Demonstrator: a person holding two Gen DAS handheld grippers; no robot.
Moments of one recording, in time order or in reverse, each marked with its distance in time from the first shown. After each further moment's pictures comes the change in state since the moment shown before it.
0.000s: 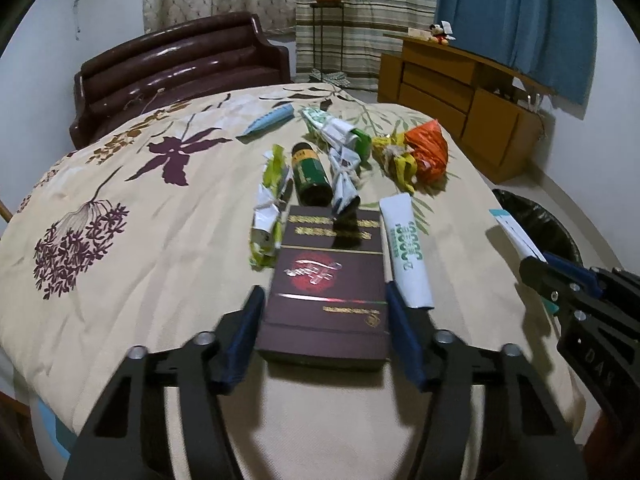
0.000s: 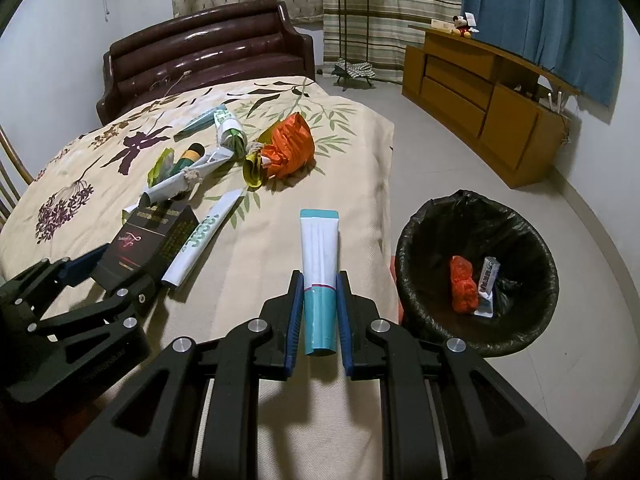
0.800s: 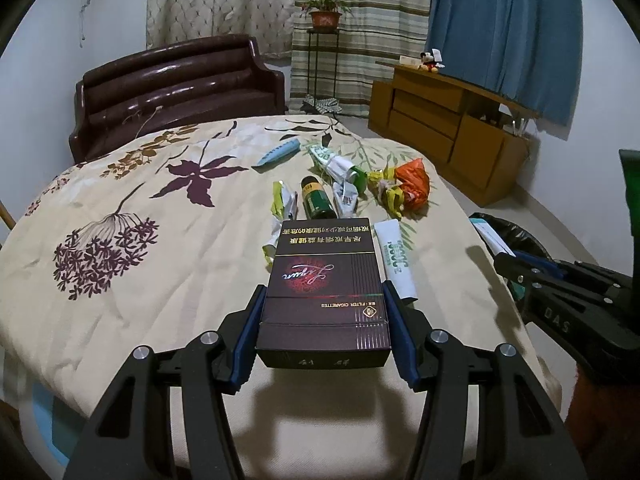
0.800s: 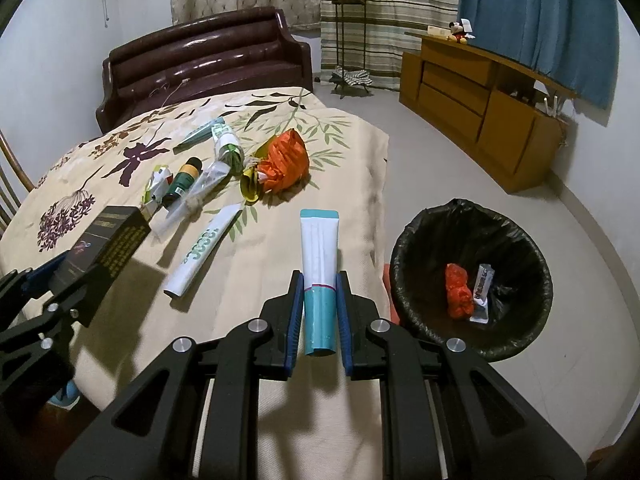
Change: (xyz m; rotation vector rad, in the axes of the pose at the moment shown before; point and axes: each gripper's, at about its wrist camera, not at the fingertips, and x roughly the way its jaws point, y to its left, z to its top) left arm -0.049 0.018 -0.005 -0.017 -0.104 -0.046; right arm -0.008 -0.003 0.003 0.006 -0.028 -0.004
